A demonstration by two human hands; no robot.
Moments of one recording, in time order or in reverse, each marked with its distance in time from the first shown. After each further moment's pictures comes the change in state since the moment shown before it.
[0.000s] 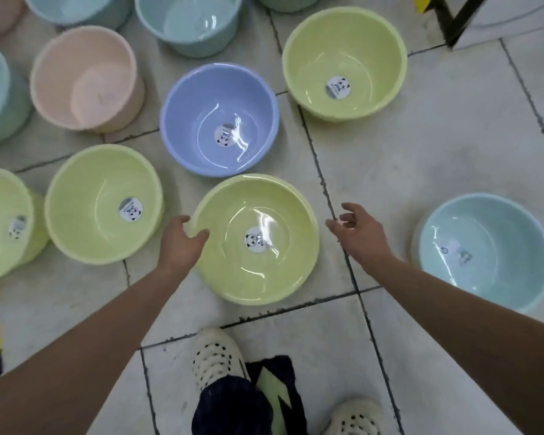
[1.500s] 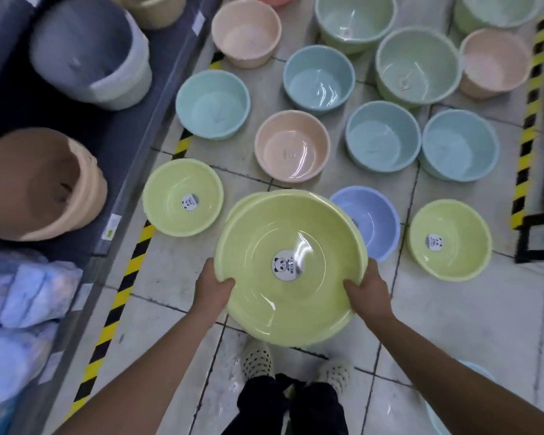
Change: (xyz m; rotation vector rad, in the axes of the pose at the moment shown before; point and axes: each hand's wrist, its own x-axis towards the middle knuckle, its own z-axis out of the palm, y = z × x) left_hand -0.083 -0.030 -0.389 -0.631 0.076 -0.299; right_hand -0.195 -0.393 0.134 -0.402 -0.206 -0.218
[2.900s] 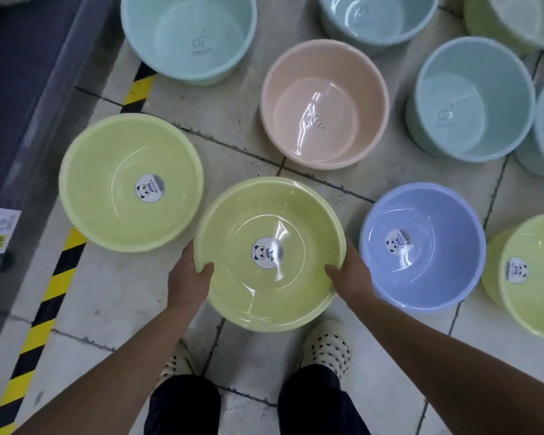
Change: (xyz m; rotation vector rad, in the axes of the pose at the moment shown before) left_hand 0.311 -0.136 0.067 0.205 0.106 -0.066; right_hand 0.298 0.069 0.210 -0.192 -0.118 0.031
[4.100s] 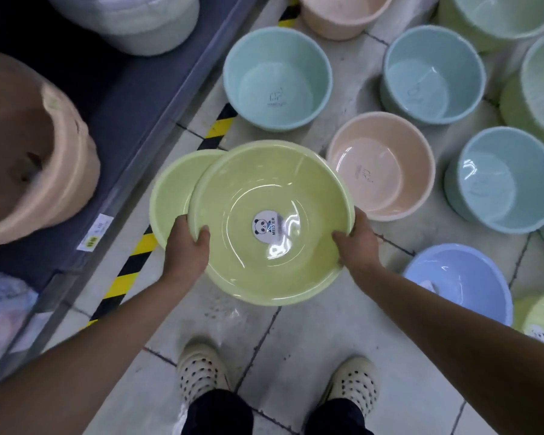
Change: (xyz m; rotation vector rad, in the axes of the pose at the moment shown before) left_hand 0.045 0.042 -0.165 -0.126 0.245 0.161; right_hand -0.014 -0.209 0.022 0.203 0.078 -0.105
